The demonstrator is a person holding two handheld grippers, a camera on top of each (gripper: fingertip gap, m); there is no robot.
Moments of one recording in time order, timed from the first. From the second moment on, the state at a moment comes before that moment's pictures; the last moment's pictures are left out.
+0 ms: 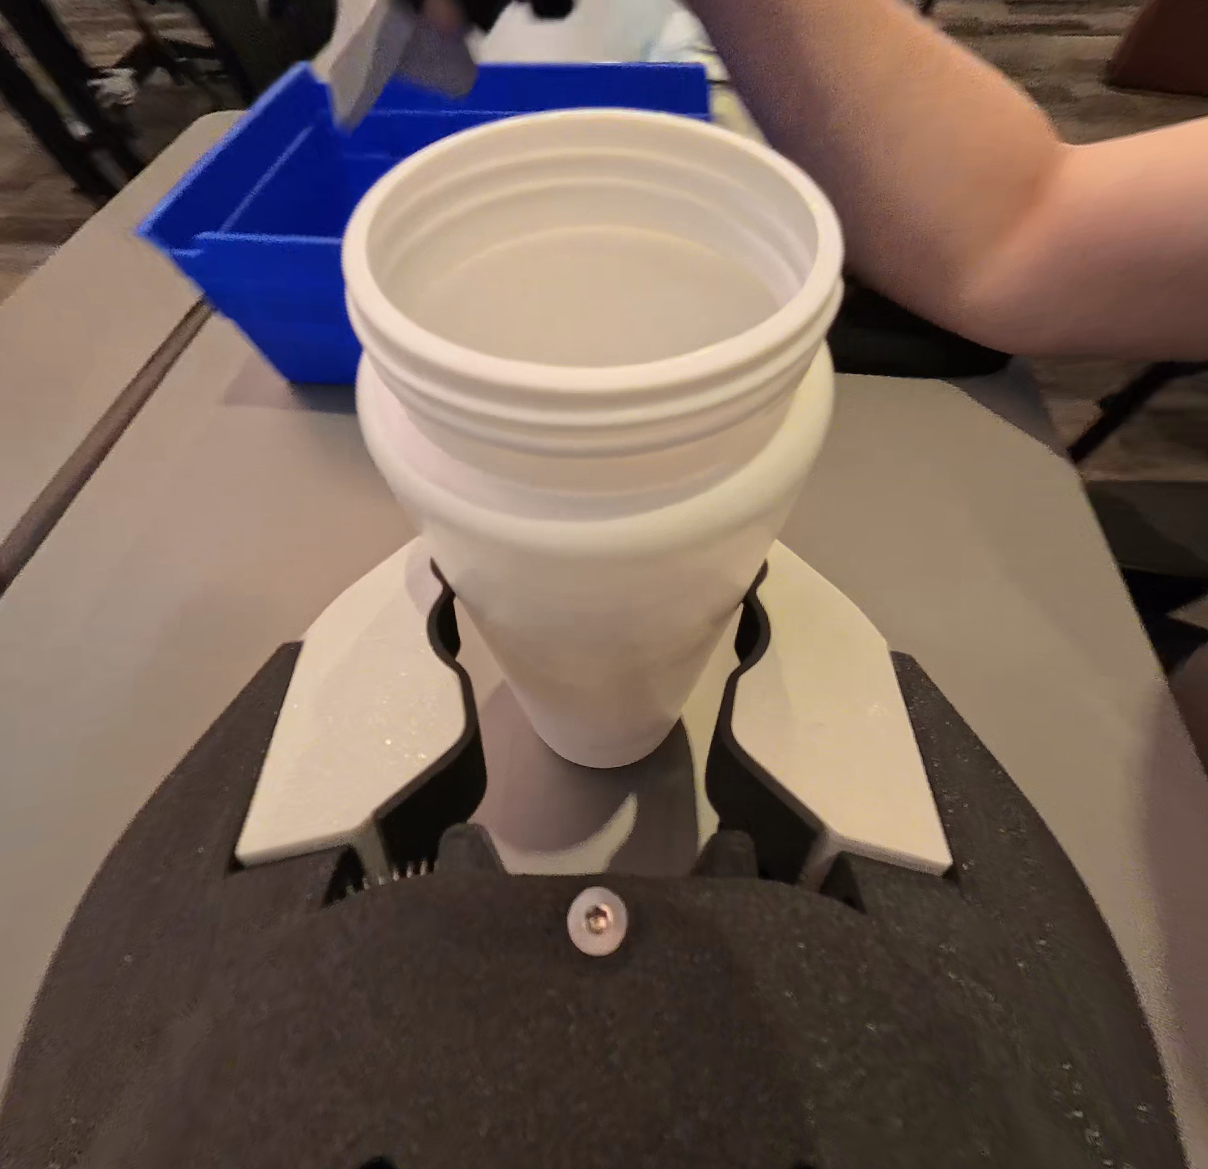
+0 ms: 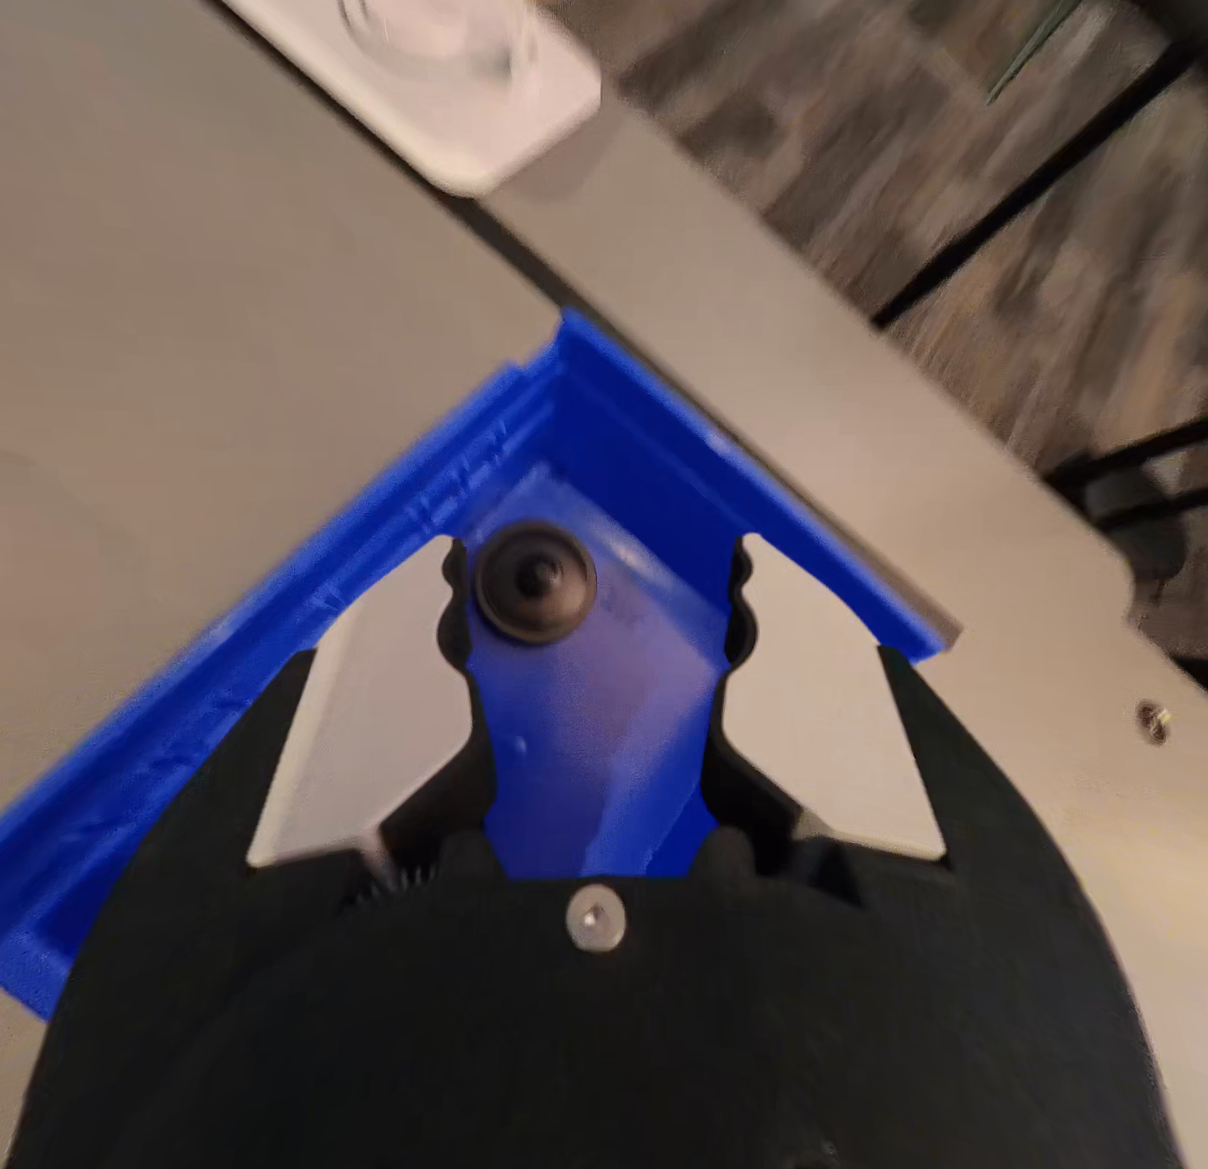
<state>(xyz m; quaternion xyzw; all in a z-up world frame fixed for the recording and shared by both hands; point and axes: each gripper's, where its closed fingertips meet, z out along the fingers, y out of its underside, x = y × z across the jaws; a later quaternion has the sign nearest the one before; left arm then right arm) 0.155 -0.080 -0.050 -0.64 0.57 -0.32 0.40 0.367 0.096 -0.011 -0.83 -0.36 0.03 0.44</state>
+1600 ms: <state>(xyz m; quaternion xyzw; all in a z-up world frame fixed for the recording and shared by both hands) 0.102 -0.057 0.058 -0.61 0.42 -0.48 0.48 0.316 0.023 0.069 -0.77 -0.36 0.25 0.46</state>
